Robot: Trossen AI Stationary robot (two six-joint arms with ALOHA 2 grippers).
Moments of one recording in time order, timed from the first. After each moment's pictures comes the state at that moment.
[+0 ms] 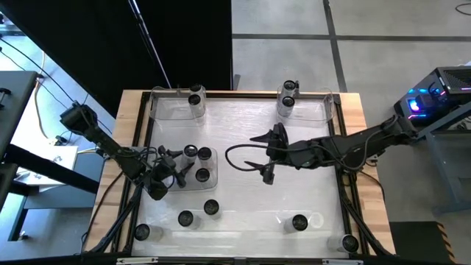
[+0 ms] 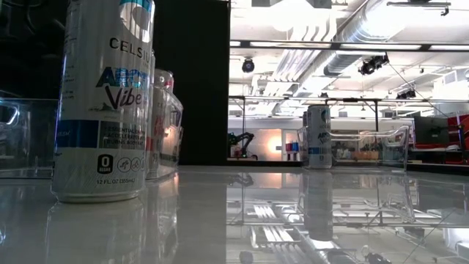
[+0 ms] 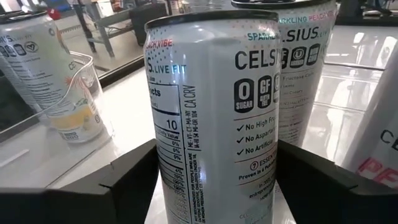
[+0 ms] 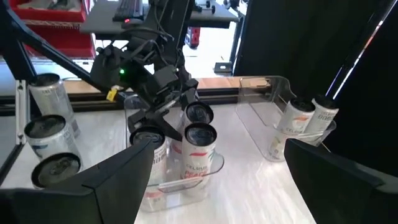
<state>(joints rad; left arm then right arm) -0.70 1.14 0.24 0.00 -1.22 -0.75 0.30 1.36 1.19 -0.17 0.52 0.07</state>
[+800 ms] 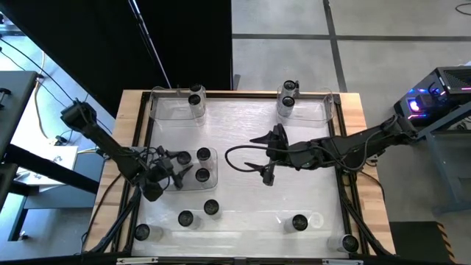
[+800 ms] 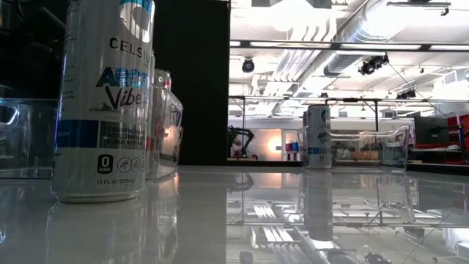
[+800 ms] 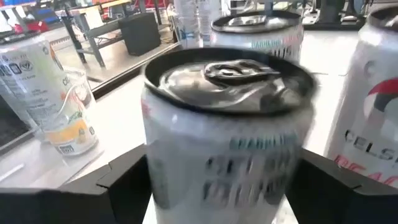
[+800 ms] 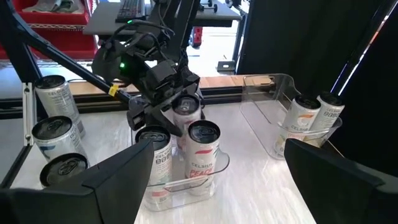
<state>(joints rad) -0.76 1.07 0.24 -0.03 -1.24 -0.70 0.31 1.36 1.19 -0.17 0.51 0.10</state>
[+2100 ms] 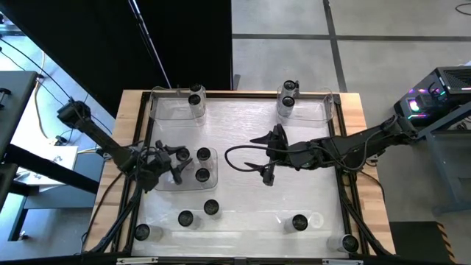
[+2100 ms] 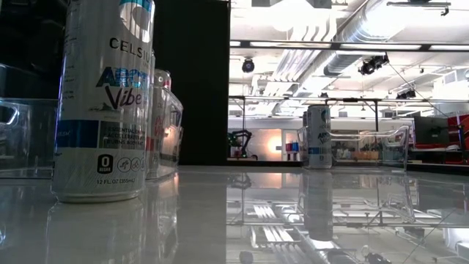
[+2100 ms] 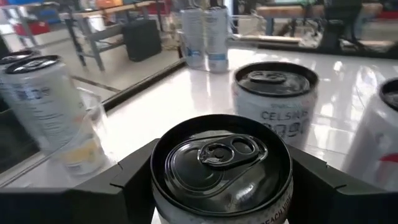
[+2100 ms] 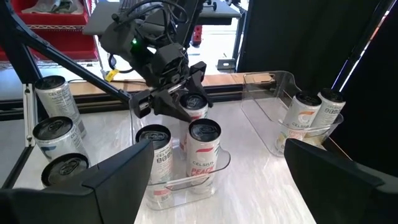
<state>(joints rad) -0.68 0.87 0.24 0.01 -1.20 -0.50 0.31 1.36 1.20 -0.18 0.51 0.12</state>
